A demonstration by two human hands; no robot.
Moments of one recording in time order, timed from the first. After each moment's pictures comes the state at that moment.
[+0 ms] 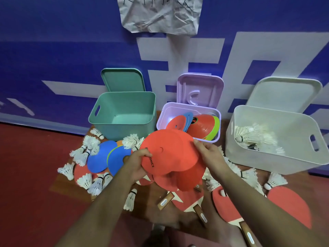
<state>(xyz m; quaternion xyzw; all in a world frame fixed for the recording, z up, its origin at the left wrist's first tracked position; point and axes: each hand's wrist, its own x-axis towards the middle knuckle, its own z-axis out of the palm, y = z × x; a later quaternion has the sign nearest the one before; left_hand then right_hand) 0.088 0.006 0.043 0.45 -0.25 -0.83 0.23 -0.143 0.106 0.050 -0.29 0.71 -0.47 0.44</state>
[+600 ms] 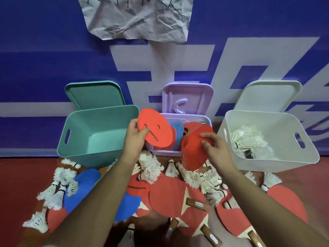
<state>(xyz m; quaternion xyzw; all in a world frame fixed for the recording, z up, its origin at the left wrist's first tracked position) 0.002 -0.149 0.053 0.45 -0.51 -0.63 0.38 -0.174 0.034 0.066 -0.26 0.76 -0.53 0.27</state>
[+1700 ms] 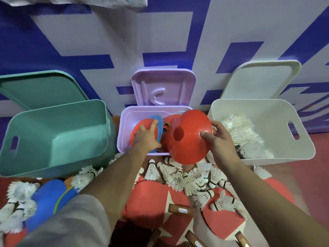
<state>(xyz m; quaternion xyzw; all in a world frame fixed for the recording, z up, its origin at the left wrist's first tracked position) -0.129 -0.166 -0.071 0.43 -0.86 -0.22 -0.13 -0.265 0.035 0.028 -0.11 0.68 -0.63 0.35</state>
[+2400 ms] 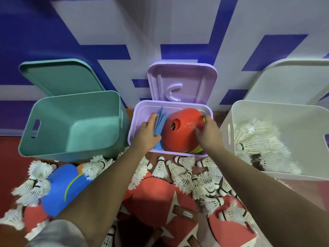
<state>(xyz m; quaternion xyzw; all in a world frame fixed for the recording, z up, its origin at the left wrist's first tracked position) -0.089 -0.176 -0.065 0.48 -0.82 -0.33 0.01 -0.275 -0.042 -0.031 -0.34 0.86 -0.30 0.22</state>
